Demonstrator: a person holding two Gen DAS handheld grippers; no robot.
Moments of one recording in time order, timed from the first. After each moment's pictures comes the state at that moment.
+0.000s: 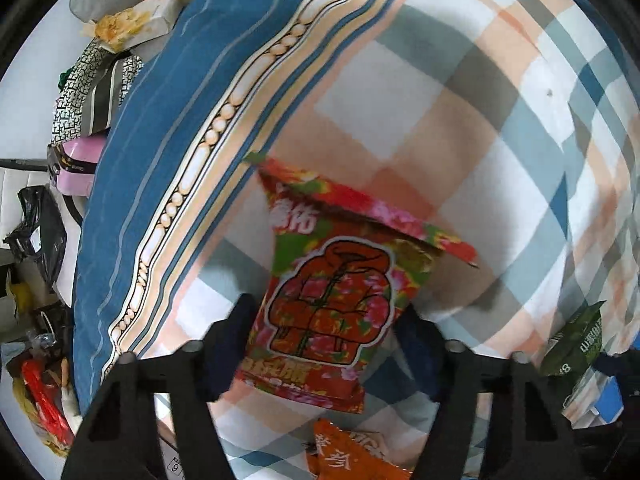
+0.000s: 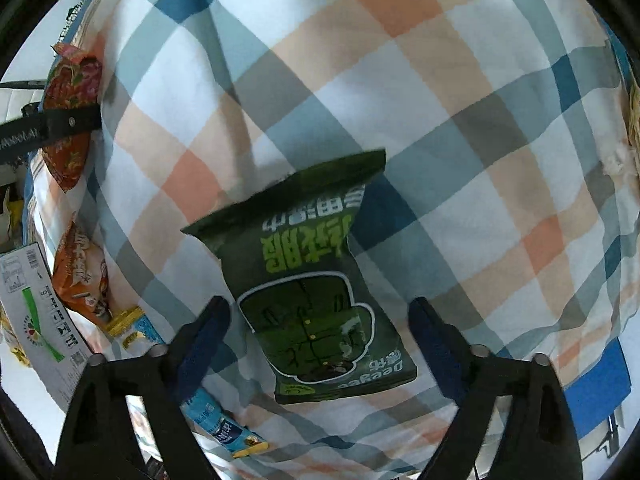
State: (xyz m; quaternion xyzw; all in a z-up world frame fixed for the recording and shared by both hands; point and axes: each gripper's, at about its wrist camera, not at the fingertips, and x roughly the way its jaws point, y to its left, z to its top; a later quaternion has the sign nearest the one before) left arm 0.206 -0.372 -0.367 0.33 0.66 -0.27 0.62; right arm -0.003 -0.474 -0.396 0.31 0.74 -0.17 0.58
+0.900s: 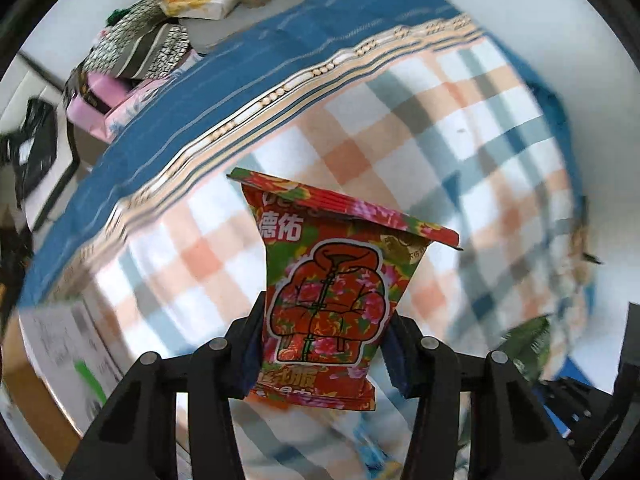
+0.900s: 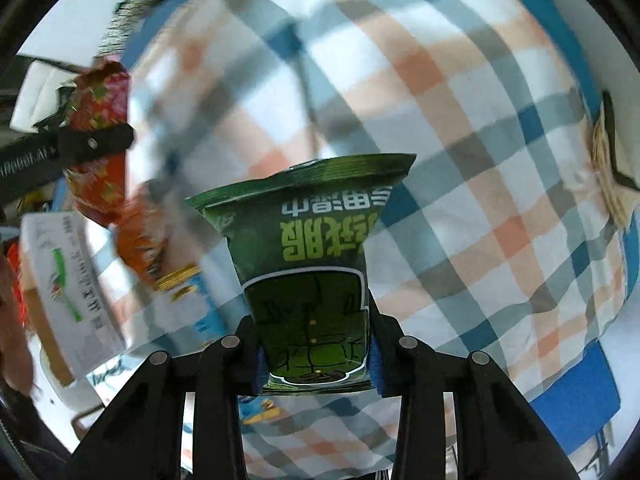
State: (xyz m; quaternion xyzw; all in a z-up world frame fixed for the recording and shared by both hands) left arm 0.146 -0.299 -0.262 0.15 0.67 -0.26 0.68; right arm -0.018 -0.434 -0.290 0.26 0.70 -0.13 0.65
